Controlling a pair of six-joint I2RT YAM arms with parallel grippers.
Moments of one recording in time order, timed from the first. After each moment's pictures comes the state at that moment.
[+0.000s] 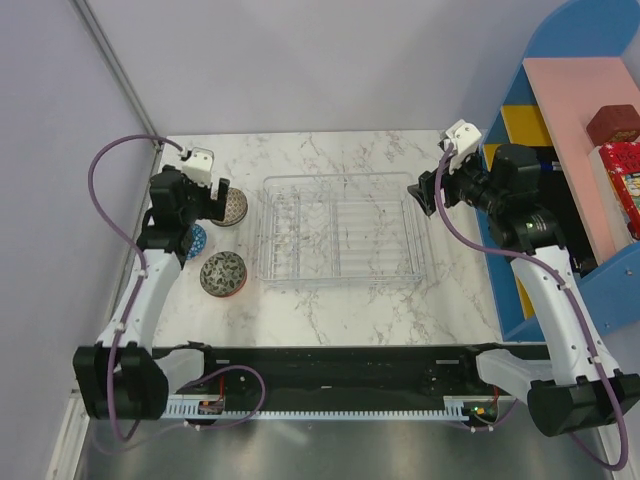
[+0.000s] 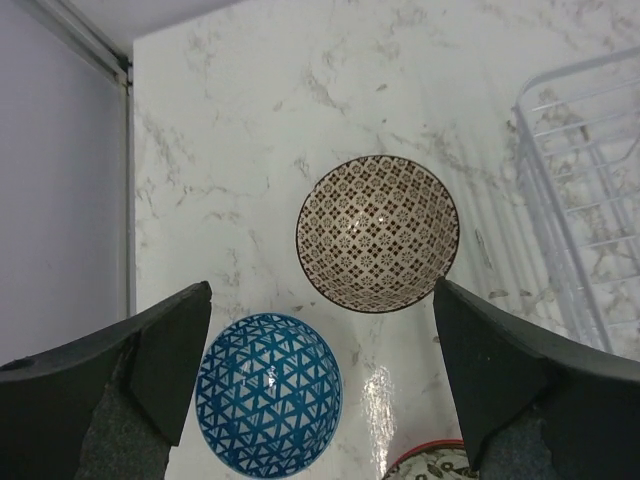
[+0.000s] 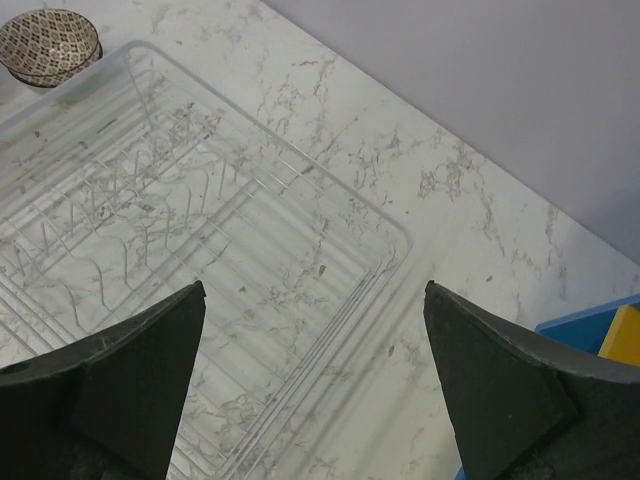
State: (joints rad) left arm -0.02 1.09 0.92 -0.15 0.01 0.28; right arm 0.17 1.09 1.25 -0.44 -0.44 -0.29
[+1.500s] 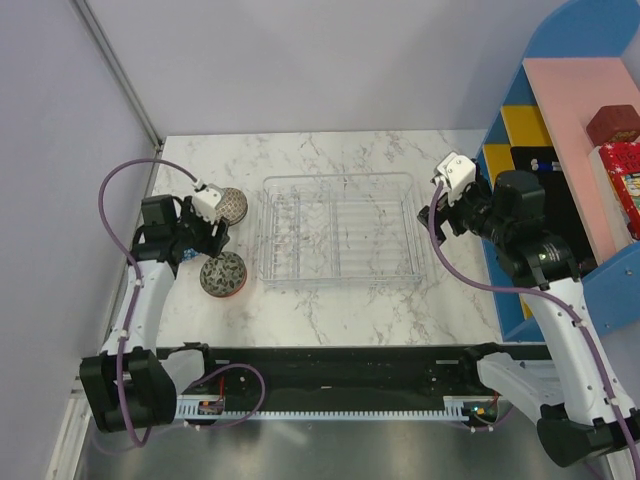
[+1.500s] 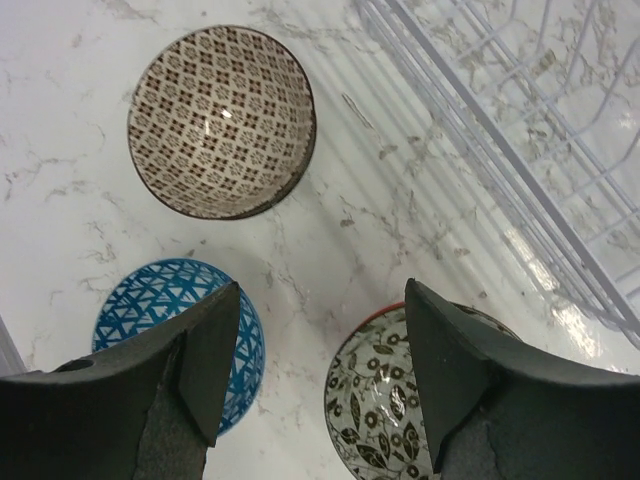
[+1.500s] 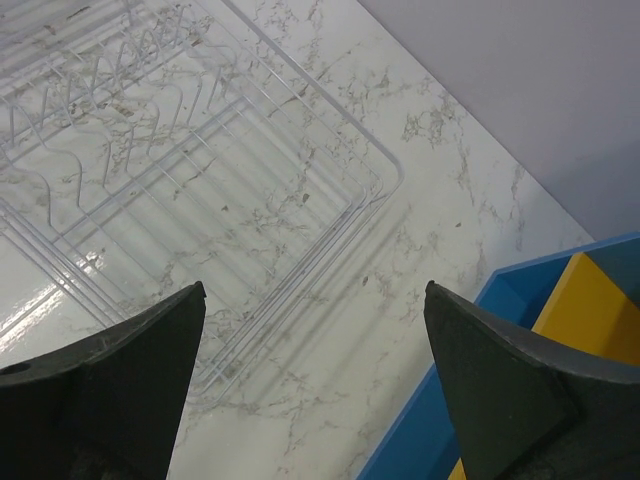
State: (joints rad) left arm 0.14 1.11 0.83 -0.38 0.46 0.54; right arm 0.24 0.96 1.20 -0.64 -0.31 -0.46
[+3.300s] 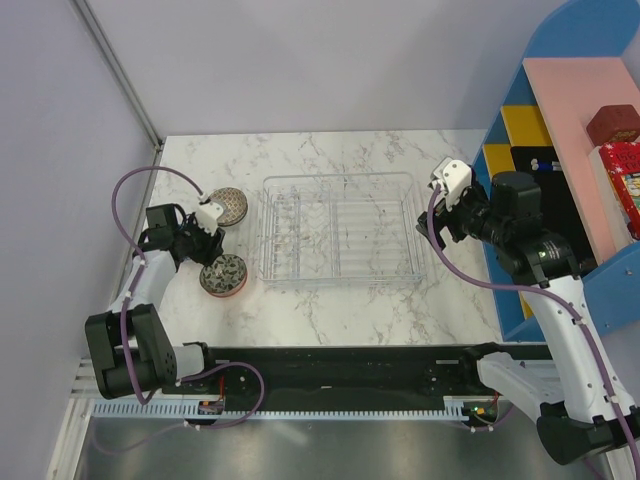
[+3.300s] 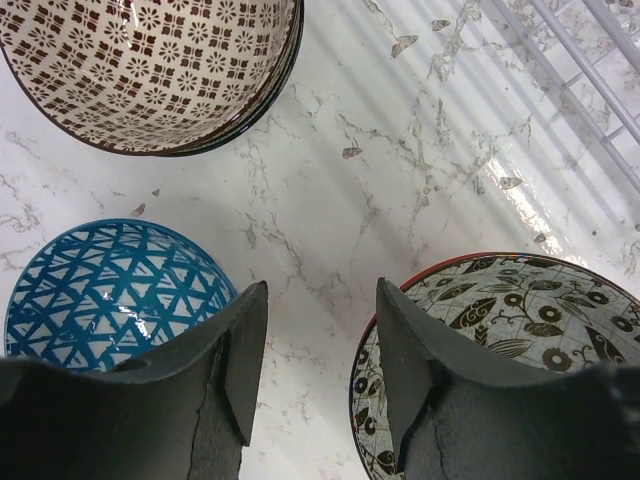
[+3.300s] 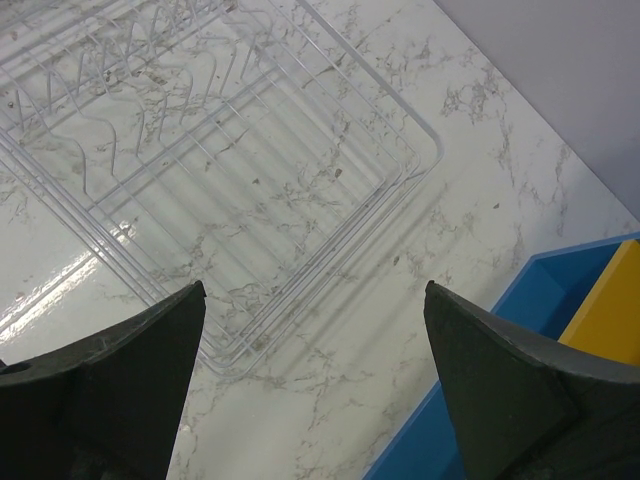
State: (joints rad) left arm 0.21 1.27 0.73 -0.35 0.49 0.71; right arm 0.24 0.95 1.21 -0.74 -0.35 -0.47
